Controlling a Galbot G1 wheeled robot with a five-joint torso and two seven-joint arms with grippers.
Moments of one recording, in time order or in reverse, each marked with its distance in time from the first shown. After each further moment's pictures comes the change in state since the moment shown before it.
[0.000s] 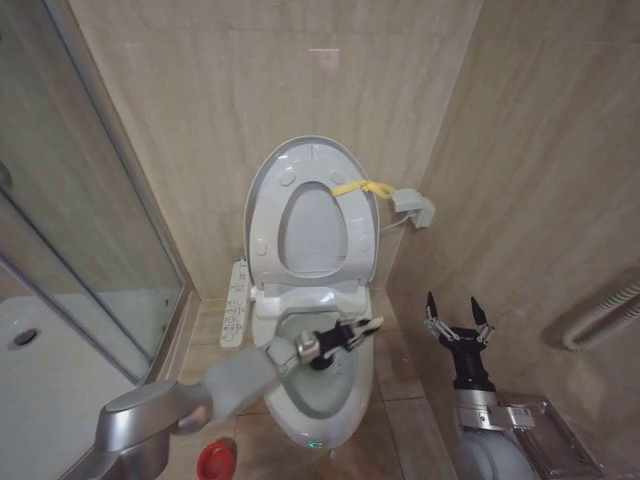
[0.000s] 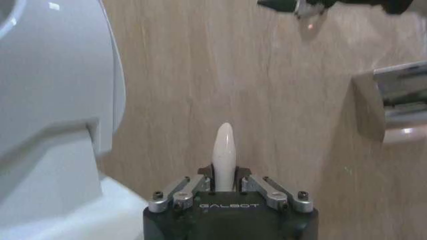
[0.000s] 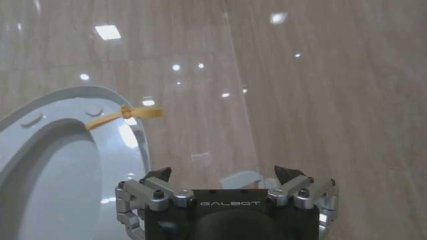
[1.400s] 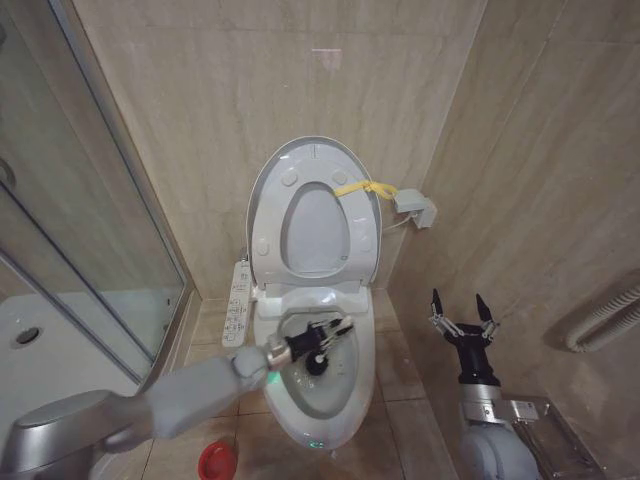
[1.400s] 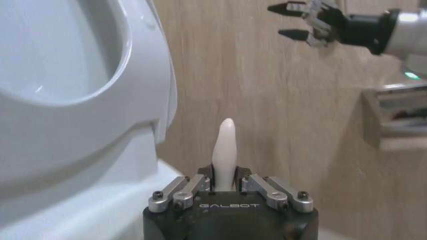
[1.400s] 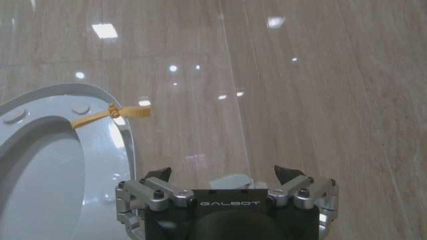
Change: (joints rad) left arm -0.007 0.326 0.079 -0.335 -0.081 0.059 -0.129; right arm 0.030 -0.025 0.018 -0.036 0.012 0.002 0.000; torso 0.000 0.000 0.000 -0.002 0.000
